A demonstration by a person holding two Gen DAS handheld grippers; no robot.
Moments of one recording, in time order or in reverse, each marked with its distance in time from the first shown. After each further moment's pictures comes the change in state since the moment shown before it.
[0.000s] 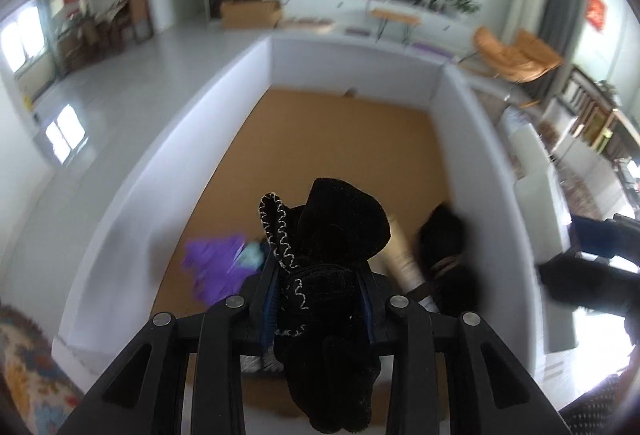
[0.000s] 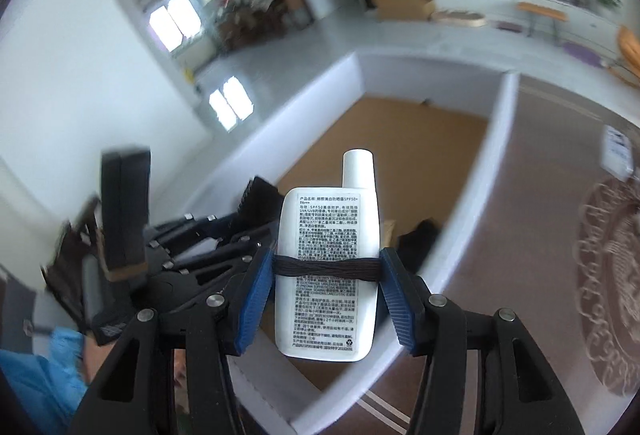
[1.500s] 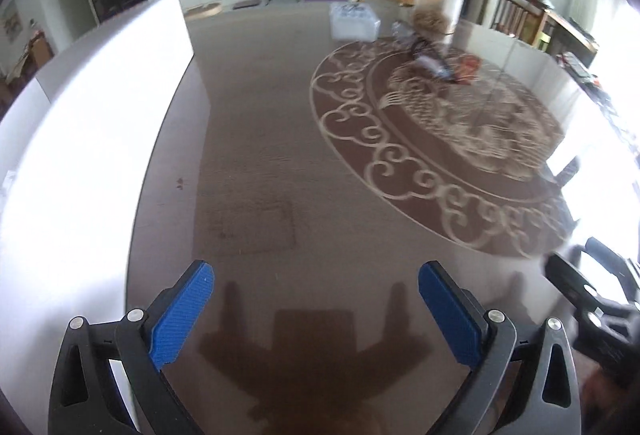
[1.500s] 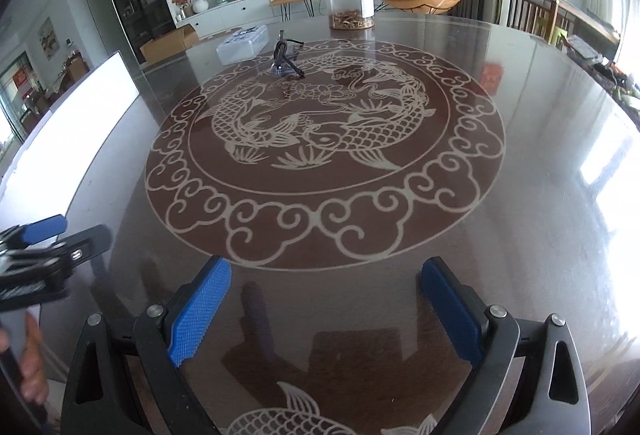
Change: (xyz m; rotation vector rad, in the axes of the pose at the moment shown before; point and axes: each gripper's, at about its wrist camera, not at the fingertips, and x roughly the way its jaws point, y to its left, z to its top) left arm 0.094 -0.294 -0.027 0.305 0.076 -0.165; right arm -0.110 -0.297 -0.211 0.510 -0.172 -0.646
